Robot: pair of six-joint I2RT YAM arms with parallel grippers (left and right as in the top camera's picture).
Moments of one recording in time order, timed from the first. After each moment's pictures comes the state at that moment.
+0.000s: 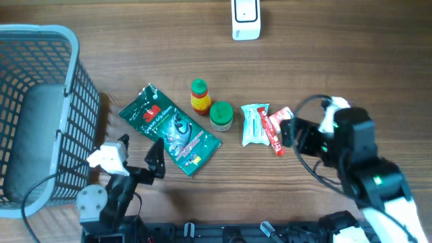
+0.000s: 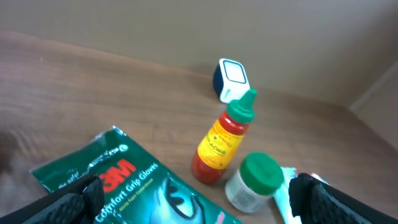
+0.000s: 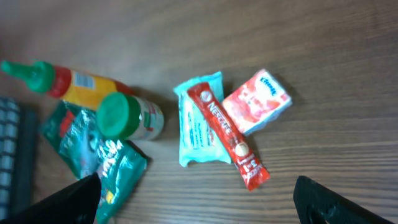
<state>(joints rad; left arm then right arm) 0.06 0.05 0.28 -0.43 0.33 -0.30 0.30 0.90 0.84 -0.80 -0.12 0.54</state>
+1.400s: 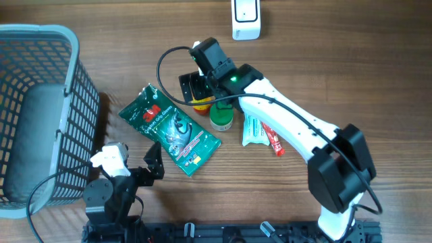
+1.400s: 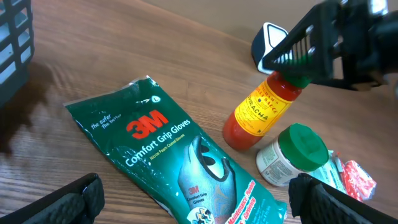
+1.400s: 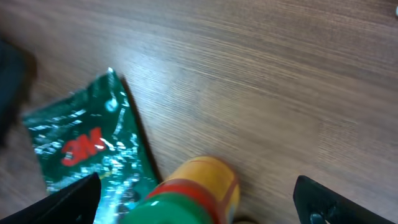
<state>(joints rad) 0.06 0.04 0.23 -0.56 0.23 -0.34 0.70 1.96 1.60 -0.57 0.02 0.31</state>
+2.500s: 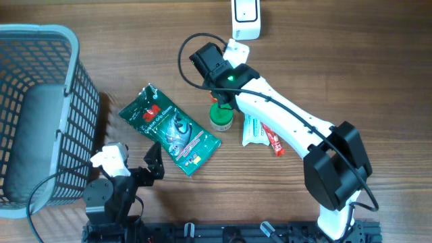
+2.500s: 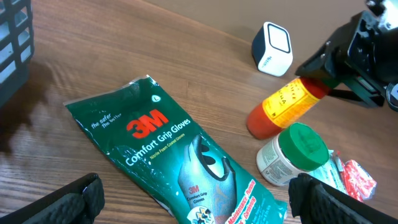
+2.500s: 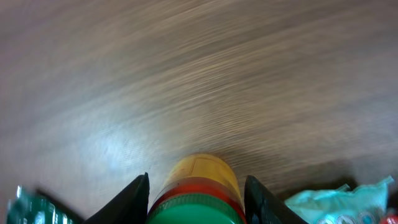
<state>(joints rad) 0.06 0.04 0.23 -0.56 0.23 -0.34 0.70 1.99 1.62 -0.72 0.42 0.99</state>
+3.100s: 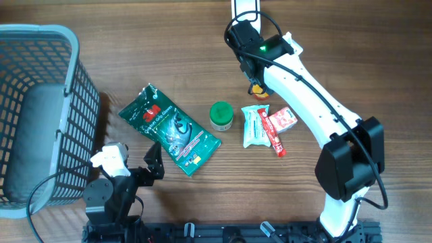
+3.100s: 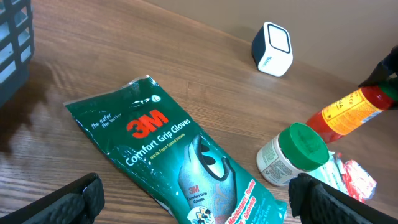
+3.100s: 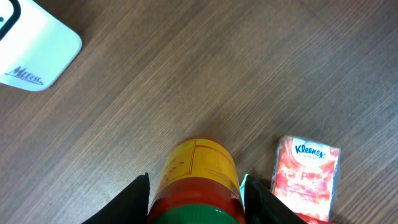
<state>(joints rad) 0.06 0.04 0.23 -0.56 0.23 -0.34 0.52 1.99 1.75 -1.12 0.47 1.30</state>
